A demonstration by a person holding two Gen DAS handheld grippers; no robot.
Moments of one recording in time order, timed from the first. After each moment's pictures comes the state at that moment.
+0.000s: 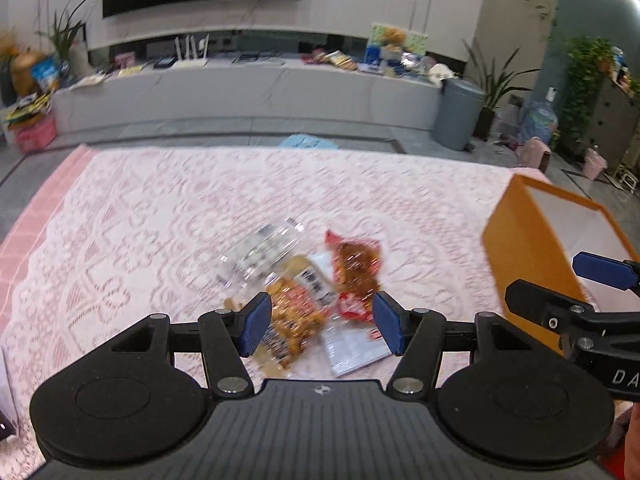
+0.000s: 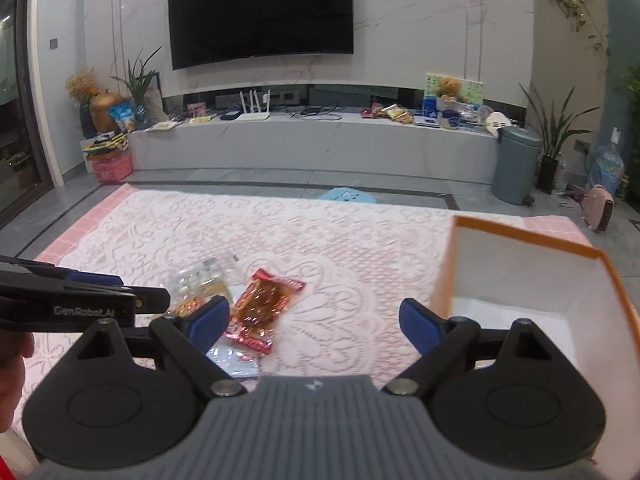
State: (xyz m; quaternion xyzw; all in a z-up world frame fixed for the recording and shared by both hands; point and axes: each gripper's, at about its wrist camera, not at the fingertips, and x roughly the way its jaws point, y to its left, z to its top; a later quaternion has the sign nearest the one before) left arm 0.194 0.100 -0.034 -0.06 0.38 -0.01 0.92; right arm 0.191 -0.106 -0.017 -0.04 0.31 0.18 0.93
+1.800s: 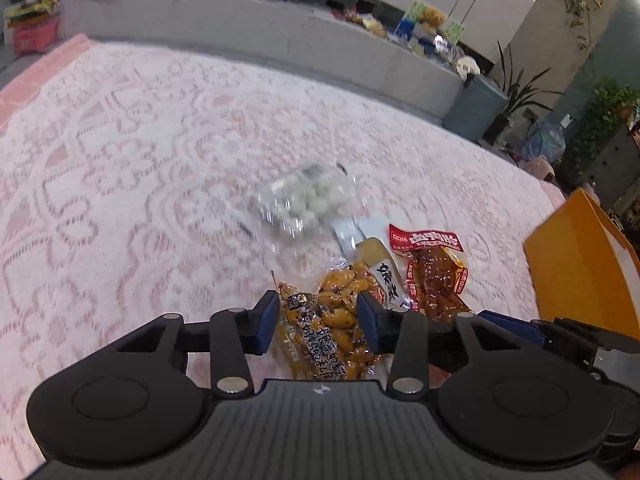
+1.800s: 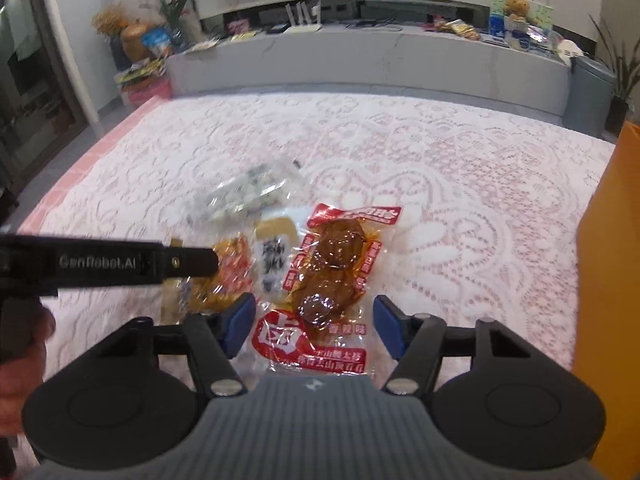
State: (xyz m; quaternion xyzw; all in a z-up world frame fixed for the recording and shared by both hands) left arm 0.224 0.160 -0.102 -0.19 0.44 -0.03 0.88; right arm 0.259 -0.031 -0.116 -0.04 0.43 0.25 0.87
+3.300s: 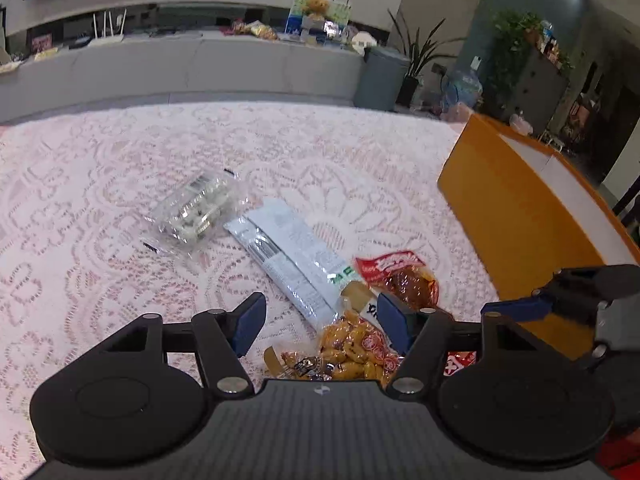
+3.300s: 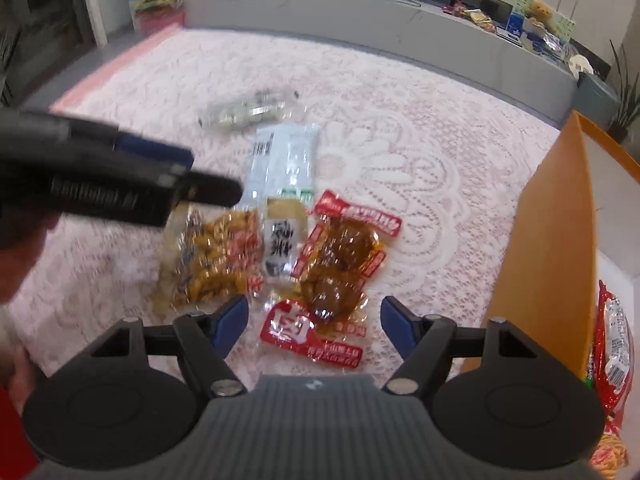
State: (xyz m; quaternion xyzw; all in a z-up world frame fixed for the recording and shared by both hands) left arm 0.206 0.110 -0.089 -0.07 0.41 -0.15 0.90; right arm 0.202 -0.066 -0.101 -0.16 0.47 0.25 0.83
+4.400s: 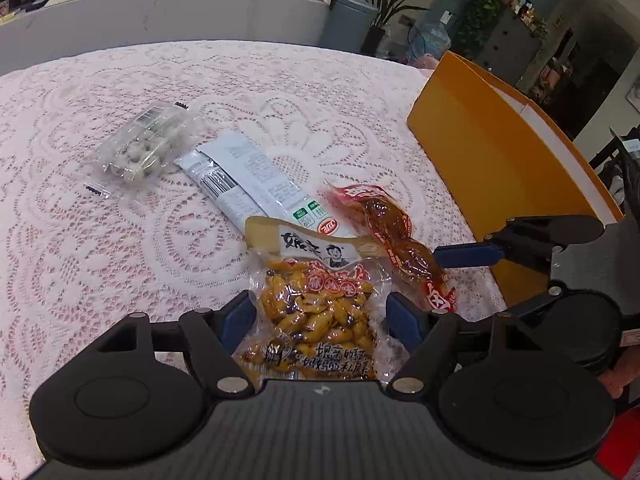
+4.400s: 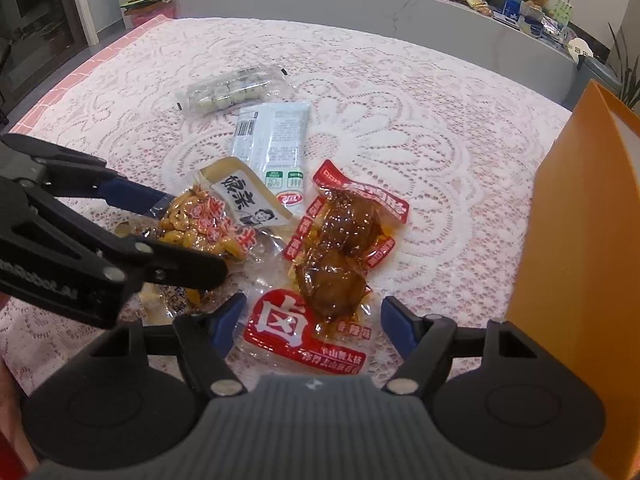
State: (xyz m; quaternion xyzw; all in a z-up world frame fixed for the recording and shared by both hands) left arm 0.207 0.103 -0.114 -0.07 0.46 -0.22 0.86; right arm 0.220 -0.069 -0.125 -0.13 0.48 0.24 0.83
